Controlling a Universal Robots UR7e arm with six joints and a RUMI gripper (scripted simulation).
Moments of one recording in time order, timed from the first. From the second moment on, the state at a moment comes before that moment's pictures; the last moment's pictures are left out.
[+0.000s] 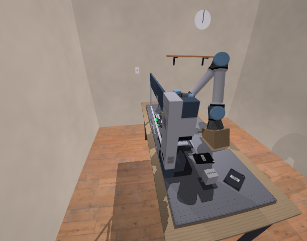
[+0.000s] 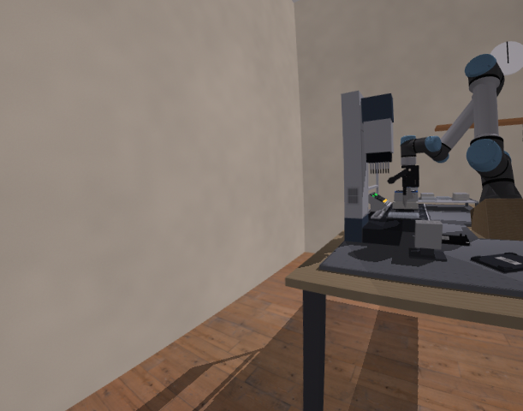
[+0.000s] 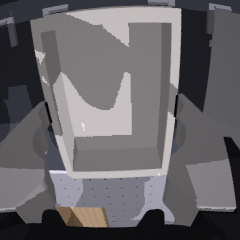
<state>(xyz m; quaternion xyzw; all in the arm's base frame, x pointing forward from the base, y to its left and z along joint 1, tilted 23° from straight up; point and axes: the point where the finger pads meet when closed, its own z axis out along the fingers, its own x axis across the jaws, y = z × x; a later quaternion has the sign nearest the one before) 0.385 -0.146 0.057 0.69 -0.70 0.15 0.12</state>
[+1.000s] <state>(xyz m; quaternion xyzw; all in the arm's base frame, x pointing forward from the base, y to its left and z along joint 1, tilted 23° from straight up) 0.386 -0.146 0.058 0.69 -0.70 0.16 0.12</state>
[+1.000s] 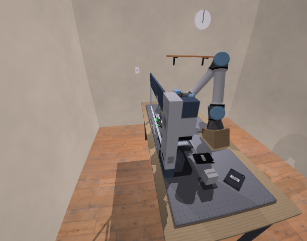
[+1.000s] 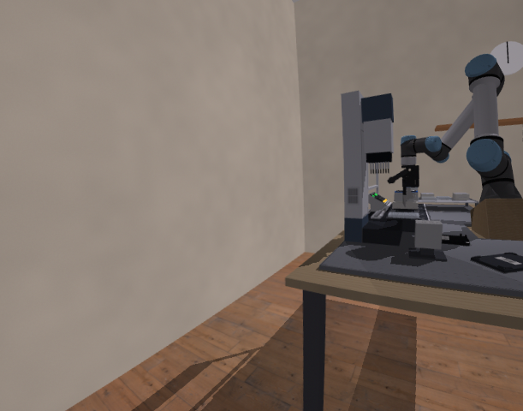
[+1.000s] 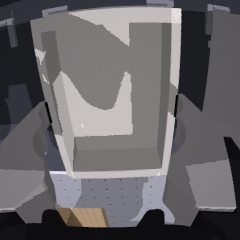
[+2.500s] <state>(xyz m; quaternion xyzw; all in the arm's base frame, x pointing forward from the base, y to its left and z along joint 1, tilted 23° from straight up) 0.386 -0.150 0.048 0.69 -0.70 0.16 0.12</state>
